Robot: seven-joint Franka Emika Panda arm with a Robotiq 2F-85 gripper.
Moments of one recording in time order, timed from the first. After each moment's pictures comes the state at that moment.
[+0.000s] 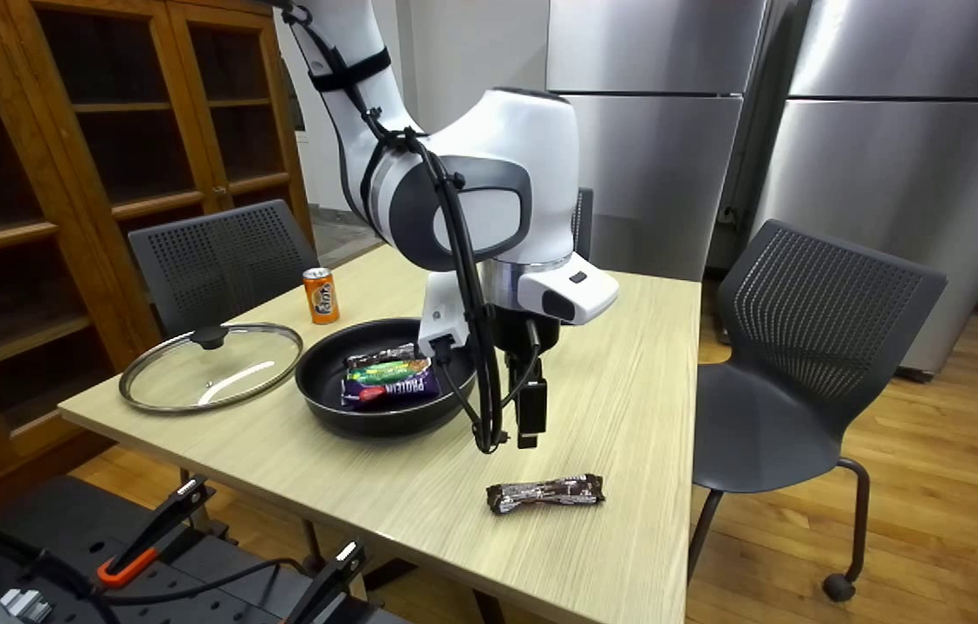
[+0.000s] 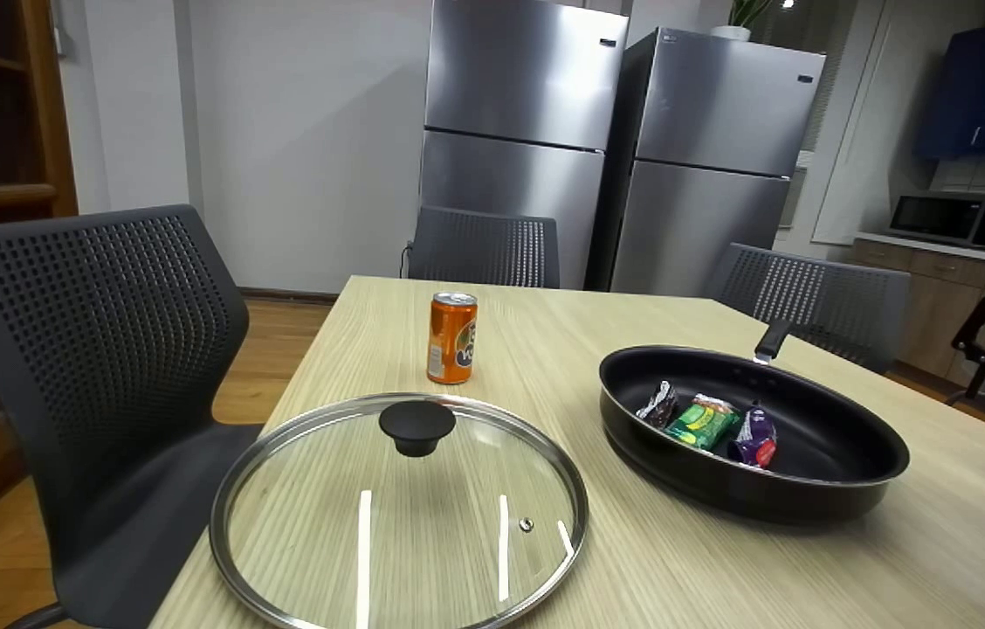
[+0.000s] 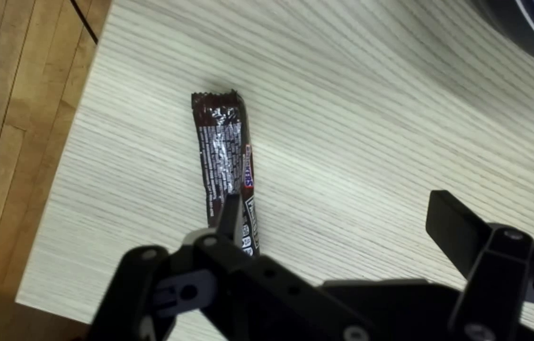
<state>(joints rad) -0.18 0.28 -0.24 -2.54 0.29 2.85 0.37</state>
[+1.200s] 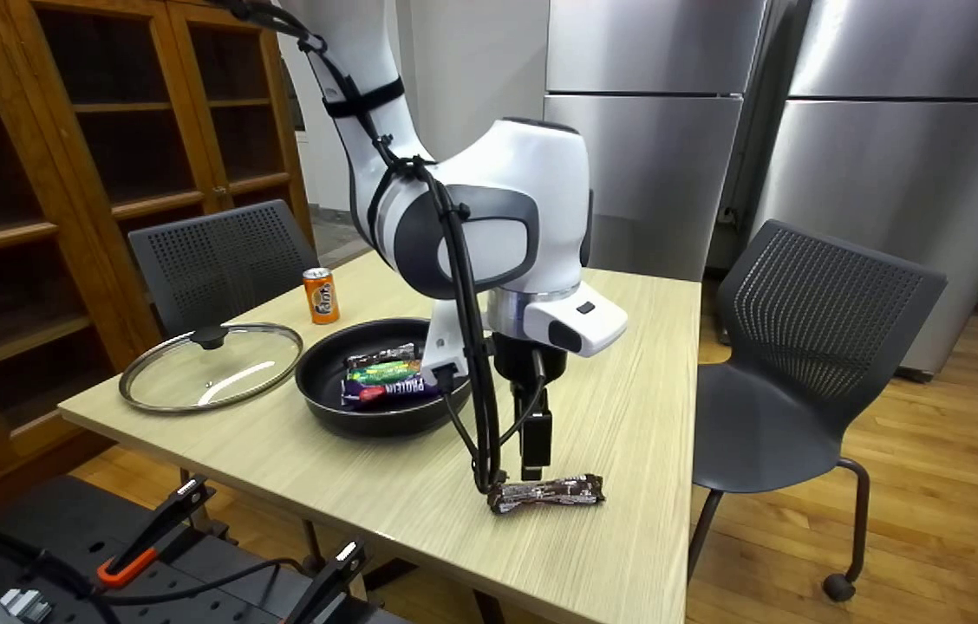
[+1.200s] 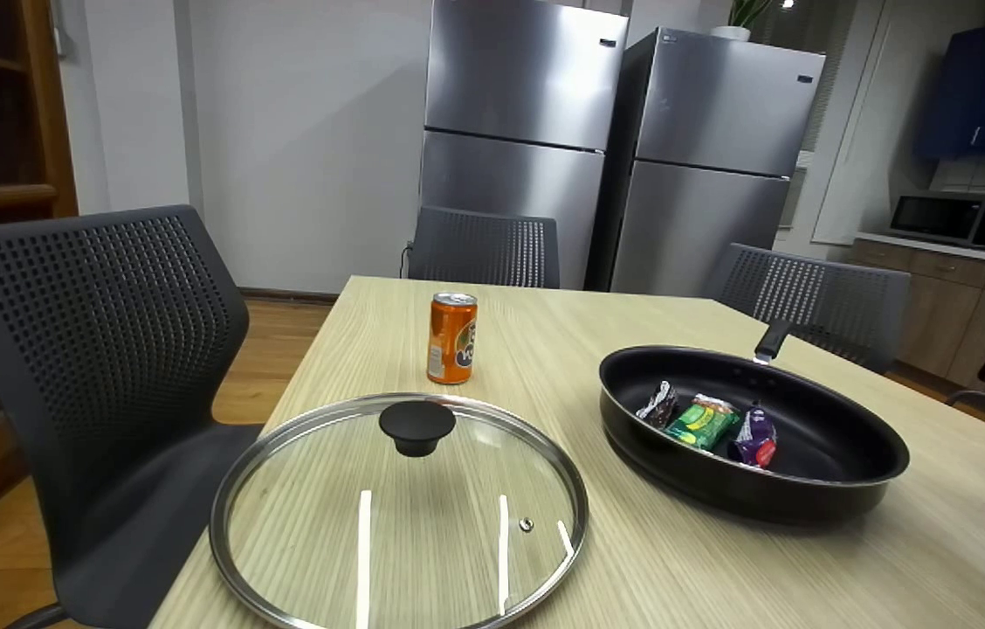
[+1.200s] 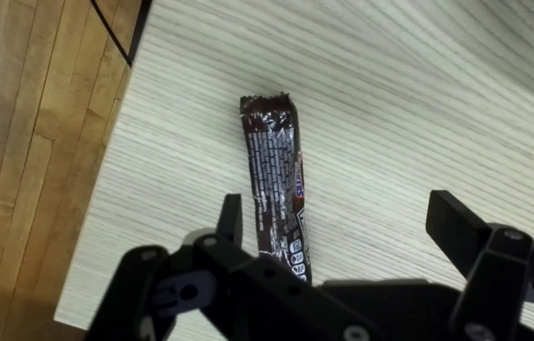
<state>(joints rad) -0.19 0.33 -0.27 -2.54 0.29 2.87 0.37</state>
